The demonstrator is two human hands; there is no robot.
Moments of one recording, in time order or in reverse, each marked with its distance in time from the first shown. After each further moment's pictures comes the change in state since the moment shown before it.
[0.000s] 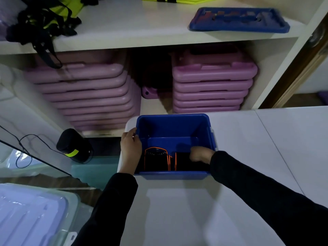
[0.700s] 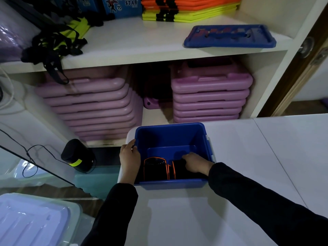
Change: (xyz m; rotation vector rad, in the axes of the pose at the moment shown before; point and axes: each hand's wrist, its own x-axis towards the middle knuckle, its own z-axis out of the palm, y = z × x) left_hand -0.005 -0.002 0.003 -0.032 0.045 -0.052; right_hand 0.006 0.007 0.005 -0.194 0.083 -0.256
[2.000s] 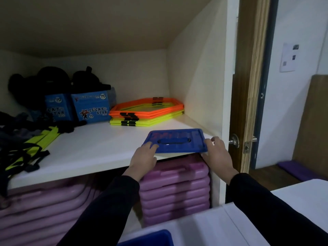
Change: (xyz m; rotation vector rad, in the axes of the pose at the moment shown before) left_hand 0.094 0.316 0.068 0.701 -0.111 1.072; right_hand -0.069 0.113 -0.292 -0.055 1.253 0.079
